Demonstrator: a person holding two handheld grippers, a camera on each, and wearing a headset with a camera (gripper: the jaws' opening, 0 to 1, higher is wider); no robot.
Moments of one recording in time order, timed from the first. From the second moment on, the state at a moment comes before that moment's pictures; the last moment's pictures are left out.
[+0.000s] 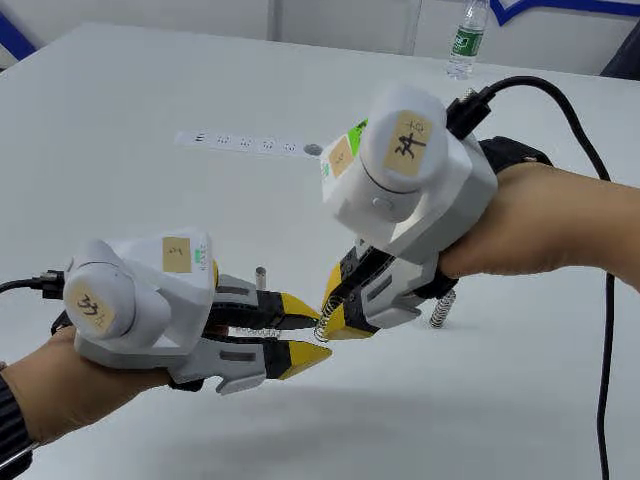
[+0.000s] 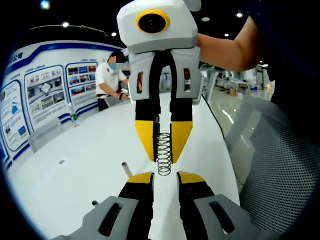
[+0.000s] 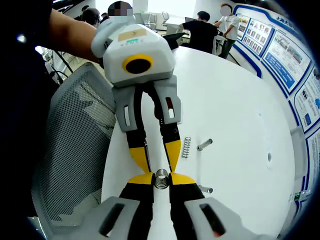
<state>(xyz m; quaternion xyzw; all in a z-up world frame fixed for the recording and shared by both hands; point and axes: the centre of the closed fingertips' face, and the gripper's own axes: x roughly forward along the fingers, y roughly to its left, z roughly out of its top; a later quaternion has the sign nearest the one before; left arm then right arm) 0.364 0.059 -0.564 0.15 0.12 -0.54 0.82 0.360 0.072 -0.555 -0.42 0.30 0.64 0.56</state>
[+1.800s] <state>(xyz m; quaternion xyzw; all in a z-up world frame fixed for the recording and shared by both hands) 0.375 0.146 -0.583 0.07 0.17 -0.41 0.89 0.459 0.045 -0.572 -0.44 0.34 0.57 0.60</state>
